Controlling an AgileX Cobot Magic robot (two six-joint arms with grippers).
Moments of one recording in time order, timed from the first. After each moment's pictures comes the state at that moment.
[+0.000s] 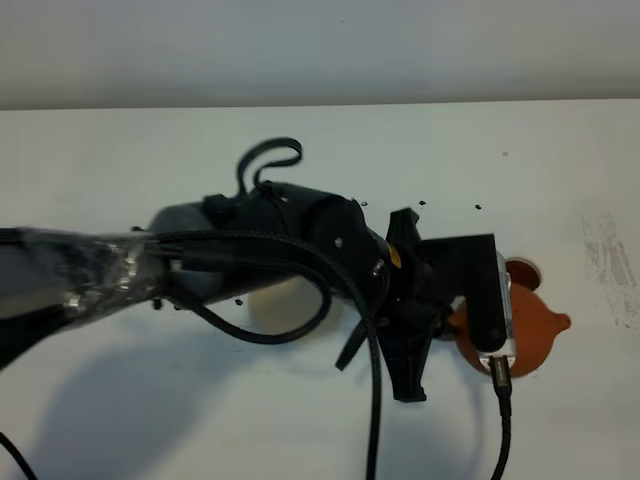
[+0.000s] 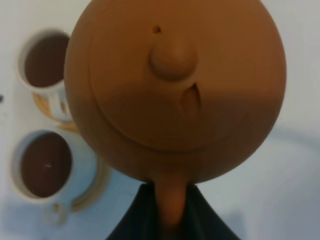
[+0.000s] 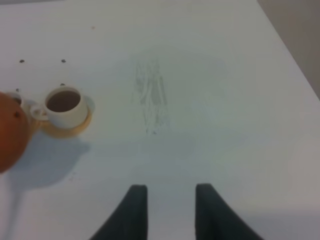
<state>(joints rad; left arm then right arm) -0.88 1.98 -1.35 -0.41 0.43 1.09 -0.03 -0.01 -0.52 0.01 1.11 0.01</state>
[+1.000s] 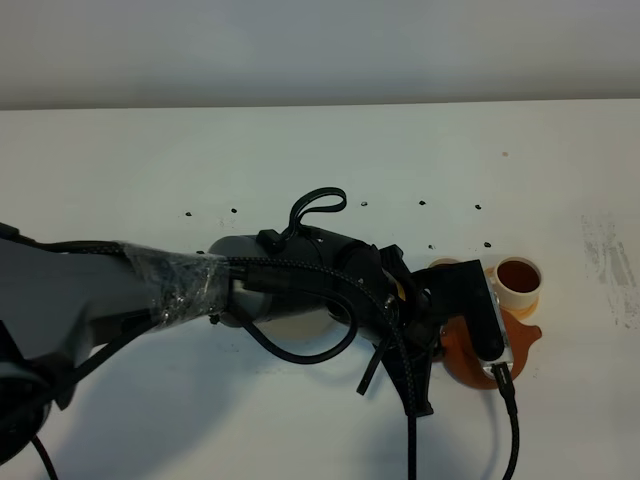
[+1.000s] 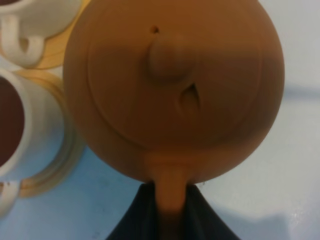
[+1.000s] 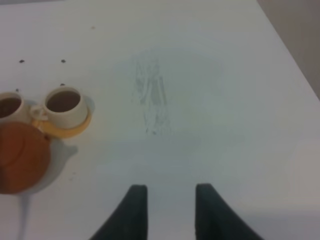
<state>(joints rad) -0.88 2.13 -1.35 -0.39 0.32 0.95 -0.03 -0.01 -0.52 0.01 1.11 0.01</state>
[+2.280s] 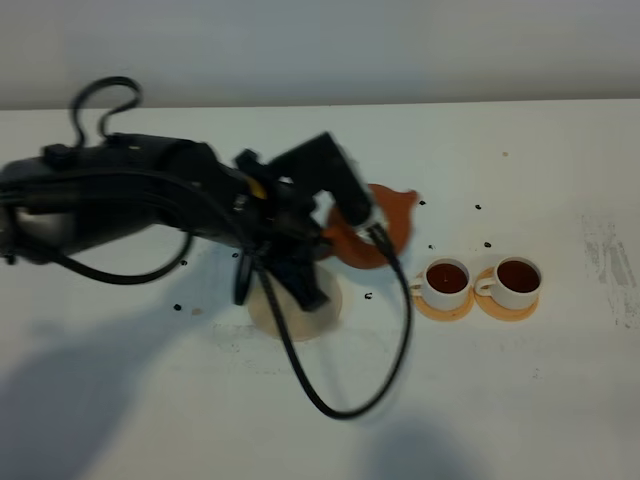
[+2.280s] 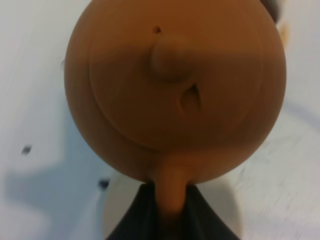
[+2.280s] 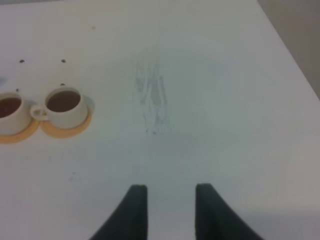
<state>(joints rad) -0.59 1.80 -1.16 -0.29 0.35 0.79 -0.03 -0.01 -0.52 0.01 1.11 0.01</state>
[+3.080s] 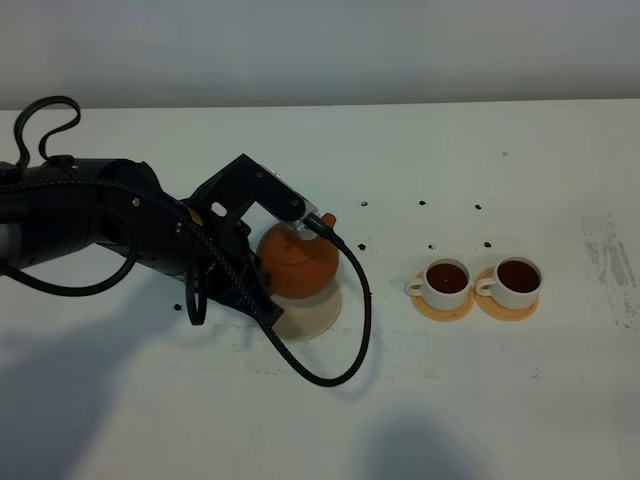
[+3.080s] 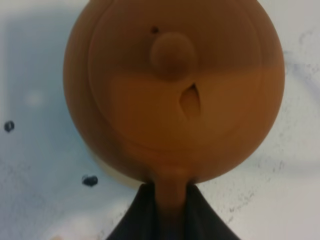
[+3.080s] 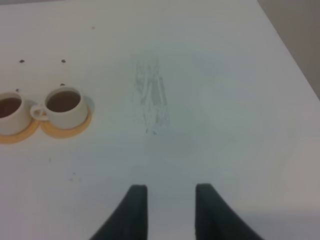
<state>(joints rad) -0.50 1.76 -1.03 -0.31 0.42 0.56 -0.03 -0.01 -0.52 0.01 1.11 0.01</state>
